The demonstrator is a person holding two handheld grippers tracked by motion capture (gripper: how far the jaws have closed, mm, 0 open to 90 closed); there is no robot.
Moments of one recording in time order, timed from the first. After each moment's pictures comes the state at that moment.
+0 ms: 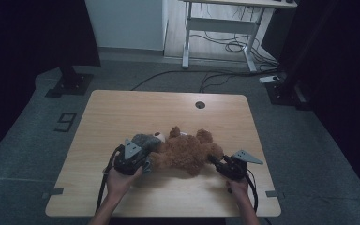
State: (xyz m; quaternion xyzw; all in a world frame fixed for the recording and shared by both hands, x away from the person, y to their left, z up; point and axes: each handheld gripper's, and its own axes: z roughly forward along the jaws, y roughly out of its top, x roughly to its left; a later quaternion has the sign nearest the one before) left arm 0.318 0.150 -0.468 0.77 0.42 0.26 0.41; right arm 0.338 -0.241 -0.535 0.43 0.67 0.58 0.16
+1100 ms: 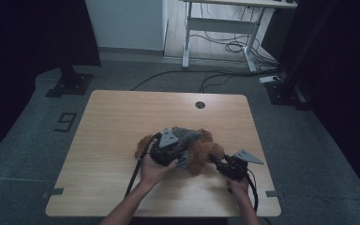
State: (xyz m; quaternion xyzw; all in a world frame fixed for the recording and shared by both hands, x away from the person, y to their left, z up) left arm 0.338 0.028 -0.423 0.80 0.32 0.17 0.48; right arm 0.338 -0.243 -0.535 0.44 0.66 0.58 0.17
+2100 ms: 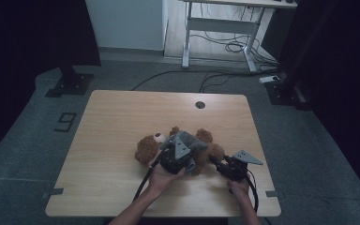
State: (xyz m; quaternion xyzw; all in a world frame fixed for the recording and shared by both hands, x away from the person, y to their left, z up) left arm 0.326 0.023 -0.454 0.81 0.31 0.23 0.43; right arm 0.337 -0.243 -0.536 0.43 0.68 0.57 0.18
